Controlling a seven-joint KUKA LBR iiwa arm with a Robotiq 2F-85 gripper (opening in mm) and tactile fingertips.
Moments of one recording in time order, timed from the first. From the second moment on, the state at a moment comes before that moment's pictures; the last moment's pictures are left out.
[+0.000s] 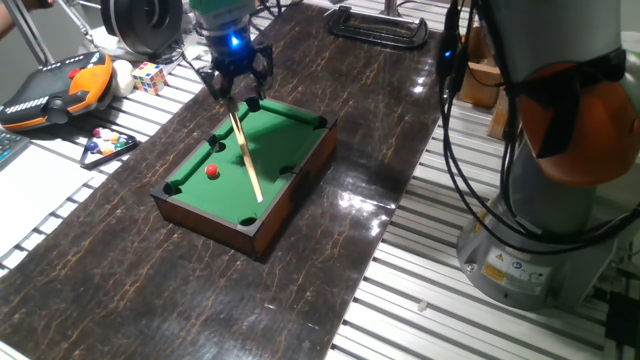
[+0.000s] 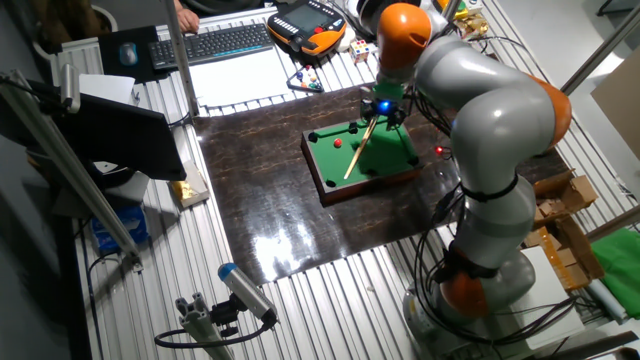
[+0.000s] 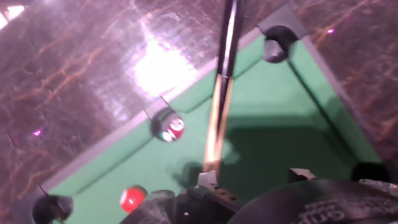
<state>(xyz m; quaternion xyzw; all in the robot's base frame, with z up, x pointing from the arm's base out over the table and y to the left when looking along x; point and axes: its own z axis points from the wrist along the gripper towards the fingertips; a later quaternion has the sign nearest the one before) 0.568 0.003 0.165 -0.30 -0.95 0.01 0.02</state>
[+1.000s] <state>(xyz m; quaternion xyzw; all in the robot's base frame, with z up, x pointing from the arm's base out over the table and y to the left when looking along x) 0.582 0.011 0.114 -0.33 -0.95 0.00 -0.01</state>
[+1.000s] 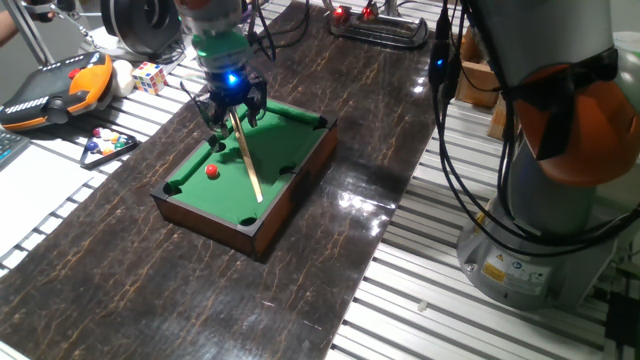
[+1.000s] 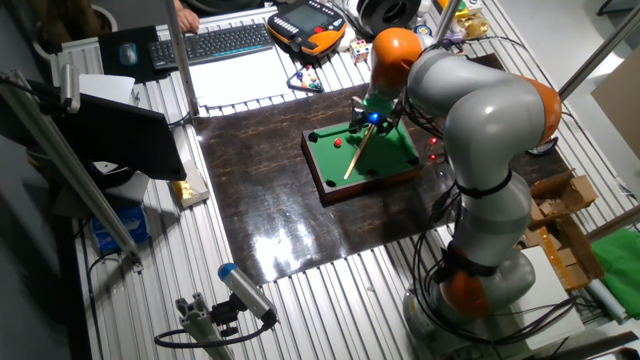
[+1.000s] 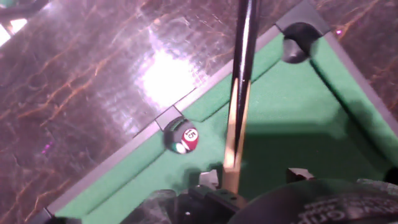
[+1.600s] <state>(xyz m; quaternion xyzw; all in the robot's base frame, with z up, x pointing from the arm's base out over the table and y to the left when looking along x) 0.580 0.011 0.100 -0.33 -0.94 -0.01 -0.03</state>
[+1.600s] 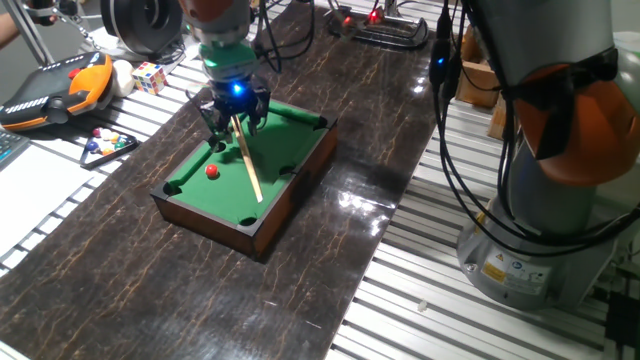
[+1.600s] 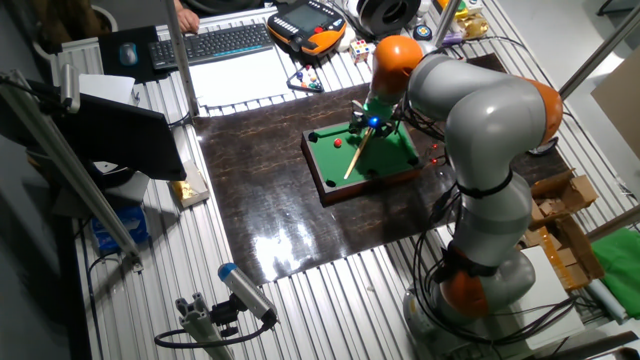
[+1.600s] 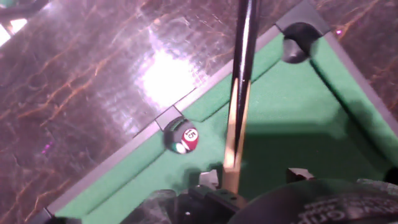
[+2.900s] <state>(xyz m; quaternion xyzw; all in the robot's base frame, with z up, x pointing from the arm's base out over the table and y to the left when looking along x) 0.578 0.011 0.093 -0.32 -0.95 0.00 -0.06</state>
